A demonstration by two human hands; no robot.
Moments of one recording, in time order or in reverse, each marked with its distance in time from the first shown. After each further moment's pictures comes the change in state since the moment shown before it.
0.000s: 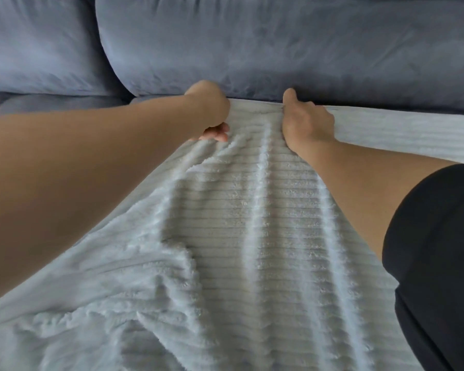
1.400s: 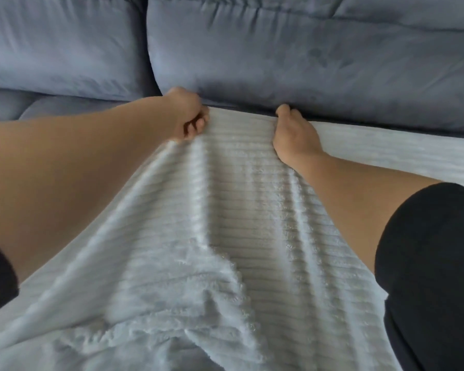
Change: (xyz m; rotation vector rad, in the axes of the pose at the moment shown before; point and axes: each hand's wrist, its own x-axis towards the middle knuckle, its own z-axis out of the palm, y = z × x) left_hand 0.060 -0.085 -0.080 -0.559 -0.162 -0.331; right_hand 0.012 -0.097 0.006 0.239 -0.064 -0.004
